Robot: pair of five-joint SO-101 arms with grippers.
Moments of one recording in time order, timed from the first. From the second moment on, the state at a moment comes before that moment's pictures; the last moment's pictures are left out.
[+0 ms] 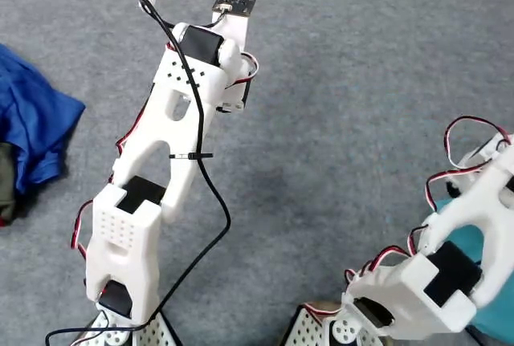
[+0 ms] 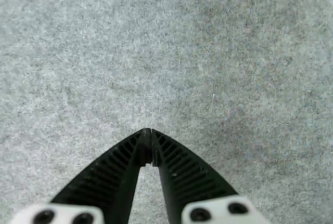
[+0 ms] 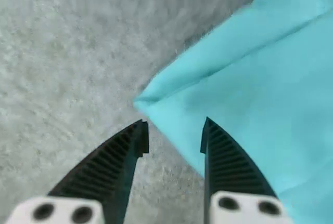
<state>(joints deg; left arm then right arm) 19.4 28.7 -46.9 99.9 0.4 44.0 1.2 16.0 76.2 -9.9</state>
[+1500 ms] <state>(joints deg) 19.9 28.7 -46.9 99.9 0.4 49.8 15.8 11.1 72.7 -10.9</state>
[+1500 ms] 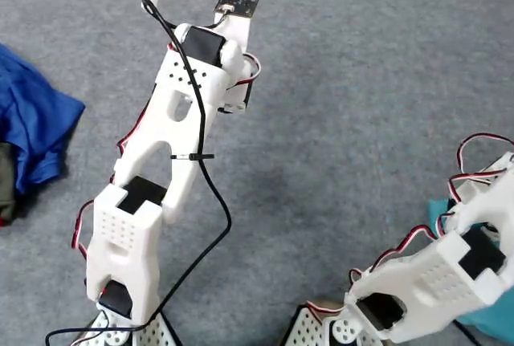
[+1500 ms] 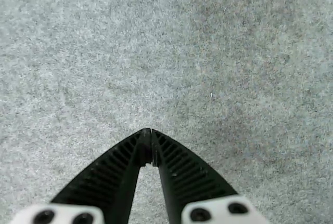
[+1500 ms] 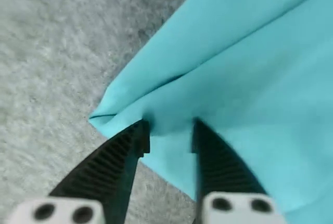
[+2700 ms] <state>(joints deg) 19.9 28.7 -46.9 99.9 0.4 36.8 15.5 4.5 83.3 -12.2</state>
